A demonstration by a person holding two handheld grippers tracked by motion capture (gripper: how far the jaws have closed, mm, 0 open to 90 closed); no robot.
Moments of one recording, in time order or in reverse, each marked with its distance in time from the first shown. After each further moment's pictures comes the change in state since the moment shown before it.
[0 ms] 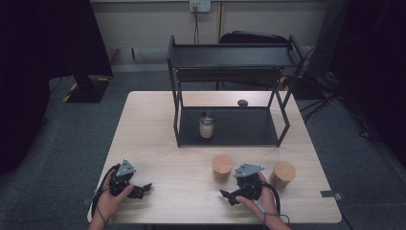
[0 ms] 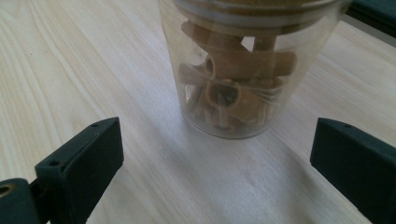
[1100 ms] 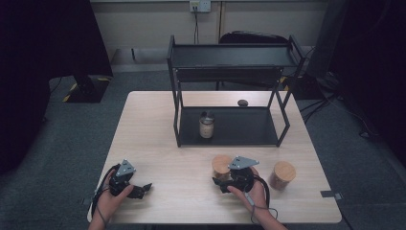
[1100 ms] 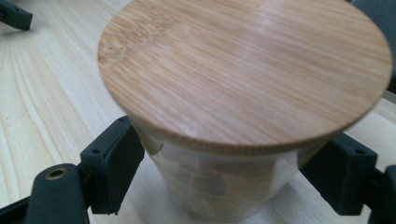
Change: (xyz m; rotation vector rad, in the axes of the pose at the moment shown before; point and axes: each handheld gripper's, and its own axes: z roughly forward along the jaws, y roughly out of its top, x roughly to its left) left arm 0.000 0.000 0.000 0.000 0.000 0.000; right arm -0.004 0.017 0.021 -0.122 -0.025 0.034
